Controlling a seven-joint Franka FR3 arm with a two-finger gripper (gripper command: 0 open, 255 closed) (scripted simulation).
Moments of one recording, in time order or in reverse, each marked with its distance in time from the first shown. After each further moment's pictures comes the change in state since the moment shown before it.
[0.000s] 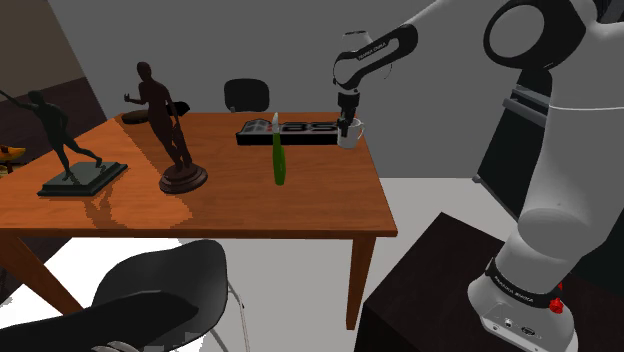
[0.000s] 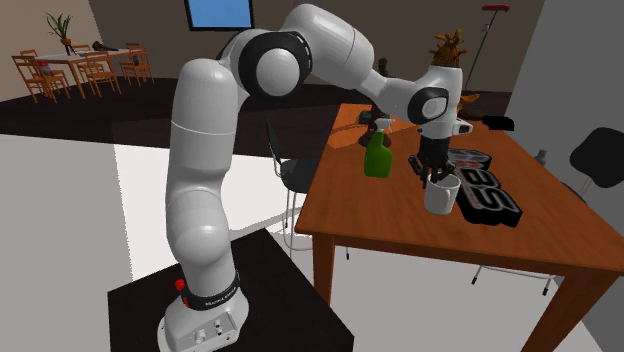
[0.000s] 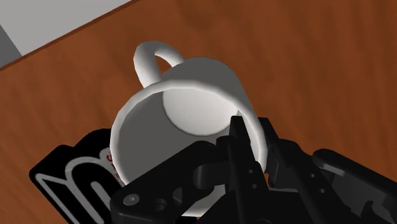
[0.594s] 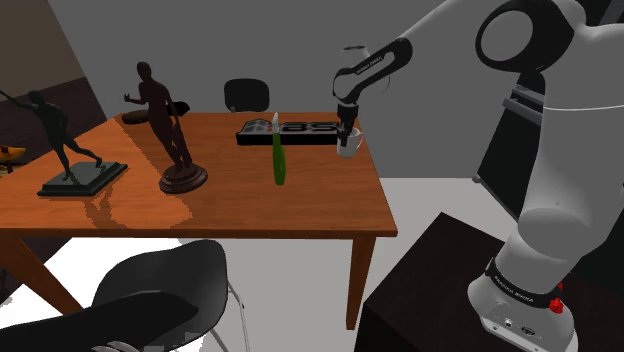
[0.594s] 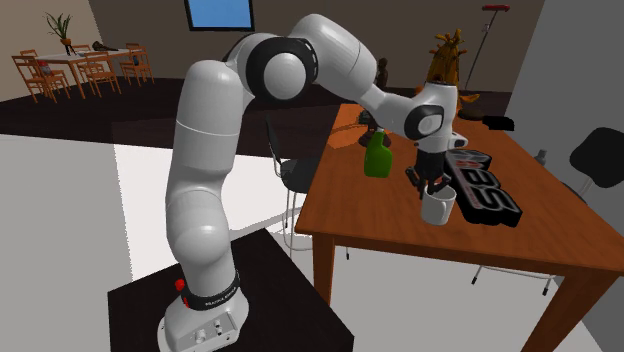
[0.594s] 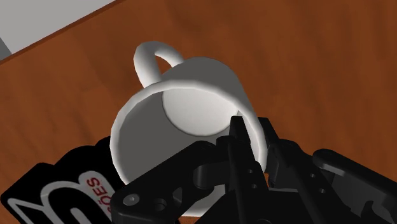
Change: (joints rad) arm 0.001 0.038 0.000 -0.054 -0.001 0.092 0.004
